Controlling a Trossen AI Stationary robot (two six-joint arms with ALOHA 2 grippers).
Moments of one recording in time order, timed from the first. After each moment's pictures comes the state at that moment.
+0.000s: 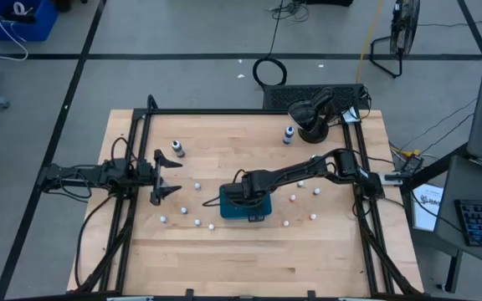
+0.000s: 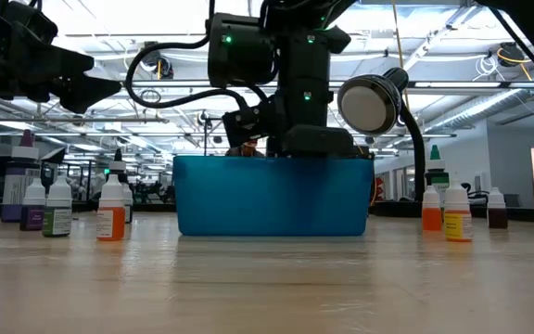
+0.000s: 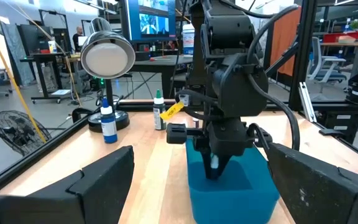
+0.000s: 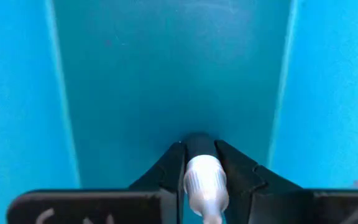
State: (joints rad) left arm -0.06 0.03 0.01 0.06 -0.08 0.02; right arm 0.09 2.22 1.67 -0.94 0.08 0.00
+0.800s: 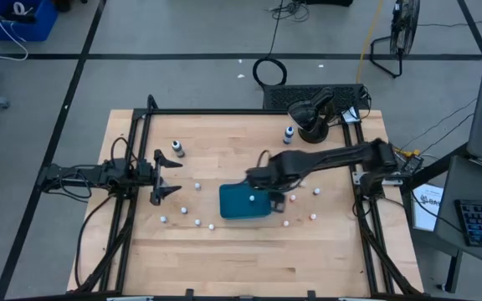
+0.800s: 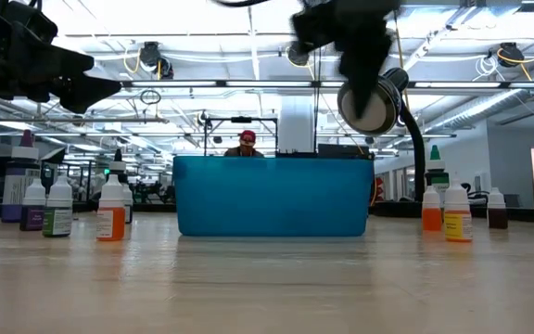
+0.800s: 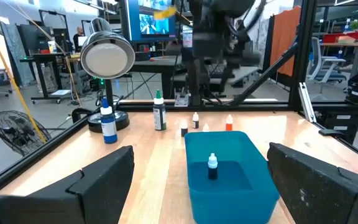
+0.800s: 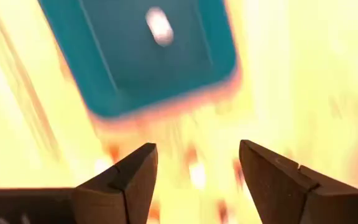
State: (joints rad) left arm -0.06 0.03 0.01 0.06 -0.08 0.02; right arm 0.11 1.83 1.67 -1.41 0.08 0.38
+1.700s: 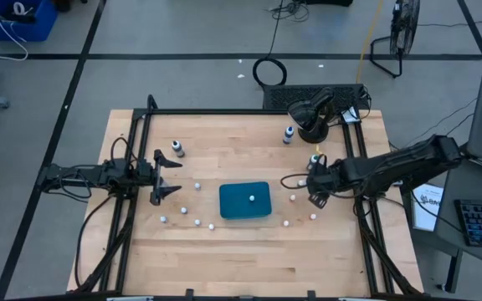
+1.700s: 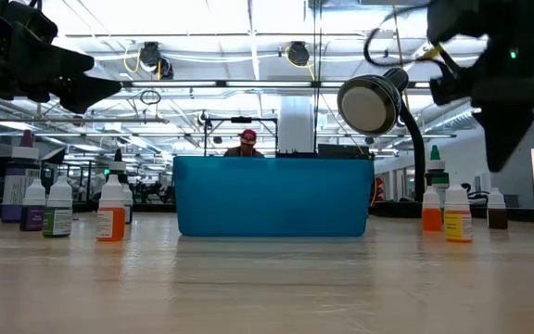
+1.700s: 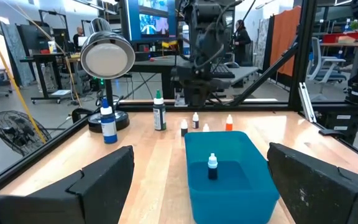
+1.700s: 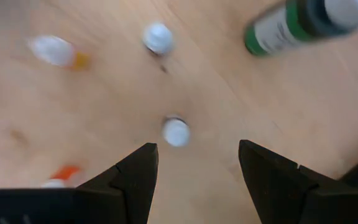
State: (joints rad) left arm -0.06 0.03 0.01 0.06 -0.08 0.02; right arm 0.15 1.17 0.73 -1.08 0.21 0.83
